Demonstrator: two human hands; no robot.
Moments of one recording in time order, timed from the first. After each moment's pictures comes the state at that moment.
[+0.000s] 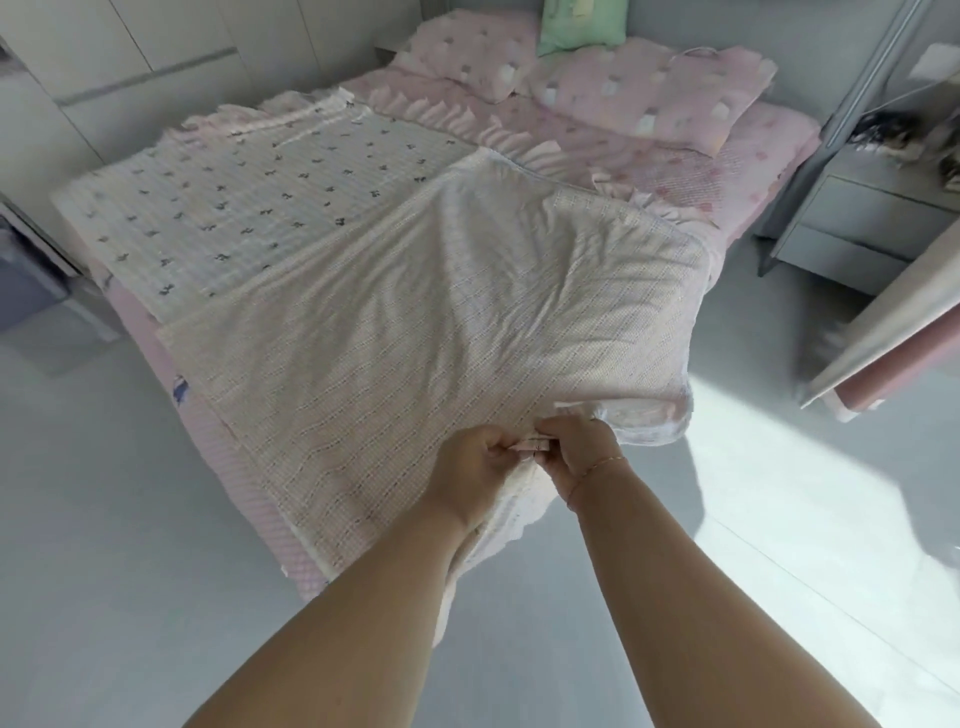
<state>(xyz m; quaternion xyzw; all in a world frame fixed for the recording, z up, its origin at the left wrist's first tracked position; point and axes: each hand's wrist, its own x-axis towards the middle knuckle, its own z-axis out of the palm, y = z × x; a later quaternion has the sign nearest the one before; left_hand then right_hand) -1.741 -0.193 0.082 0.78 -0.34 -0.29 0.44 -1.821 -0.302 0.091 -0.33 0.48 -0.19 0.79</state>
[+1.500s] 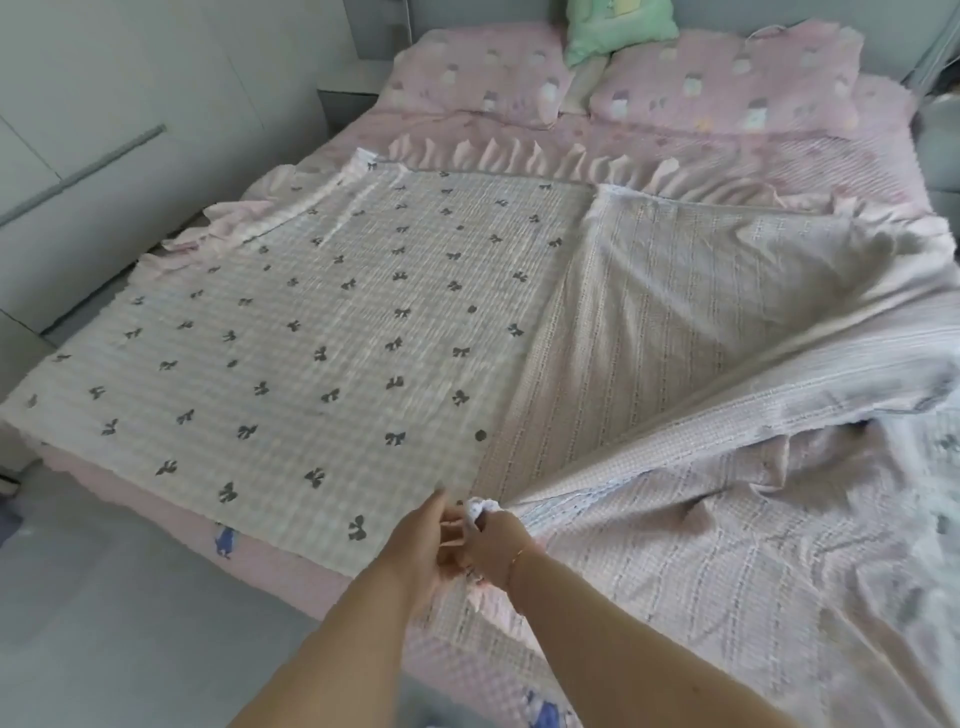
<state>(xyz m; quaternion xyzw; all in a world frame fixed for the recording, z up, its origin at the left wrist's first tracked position) -0.931 -0.095 0.053 0.70 -0.02 -0.57 0.44 -1.018 -0.147 0.018 -0.60 0.51 0.03 0.62</state>
